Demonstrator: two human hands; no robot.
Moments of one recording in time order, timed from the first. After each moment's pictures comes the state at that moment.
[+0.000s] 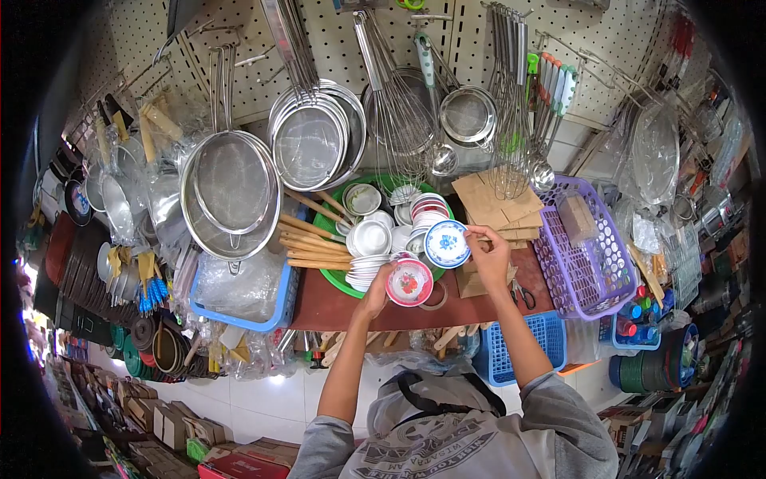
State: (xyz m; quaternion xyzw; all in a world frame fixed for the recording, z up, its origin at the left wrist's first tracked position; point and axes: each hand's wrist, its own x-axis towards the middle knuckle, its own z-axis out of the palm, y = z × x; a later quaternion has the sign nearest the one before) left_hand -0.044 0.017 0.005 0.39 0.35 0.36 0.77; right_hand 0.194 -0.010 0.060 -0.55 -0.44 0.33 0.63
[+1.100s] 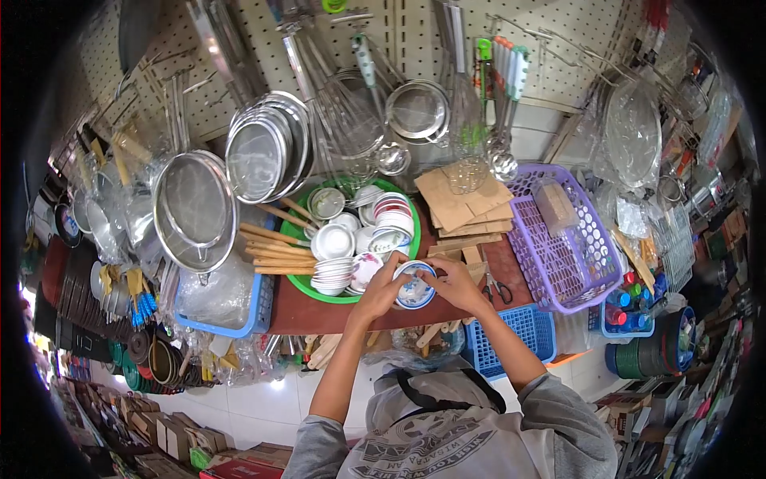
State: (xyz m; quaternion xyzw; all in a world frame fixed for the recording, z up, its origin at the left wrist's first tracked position) left_hand 0.027 0.000 0.043 0.69 0.36 0.27 0.56; right_hand 0.223 -0.050 0.041 -0.54 -0.64 0.34 0.43
